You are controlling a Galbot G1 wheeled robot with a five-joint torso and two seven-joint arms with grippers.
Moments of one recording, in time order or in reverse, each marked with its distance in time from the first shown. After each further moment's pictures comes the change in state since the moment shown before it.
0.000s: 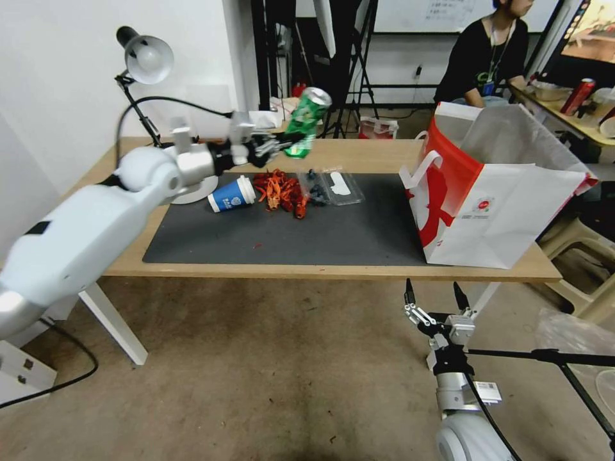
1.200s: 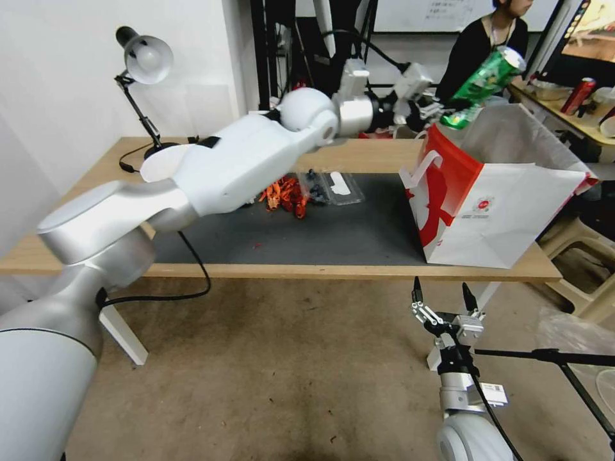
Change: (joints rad) left arm -0.331 -0.555 0.297 0.335 -0.032 -0.036 -0.060; right arm -0.004 0.028 0.023 0.011 0.006 0.010 0.006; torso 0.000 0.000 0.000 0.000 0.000
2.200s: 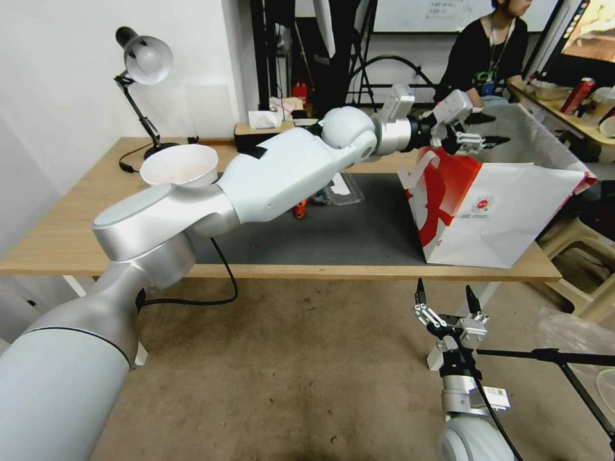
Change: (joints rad) left arm 0.029 -0.071 -0.021 0.024 0.043 -0.018 -0.077; right arm -0.004 0.003 0.007 -0.014 0.004 0.024 0.001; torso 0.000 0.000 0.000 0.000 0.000
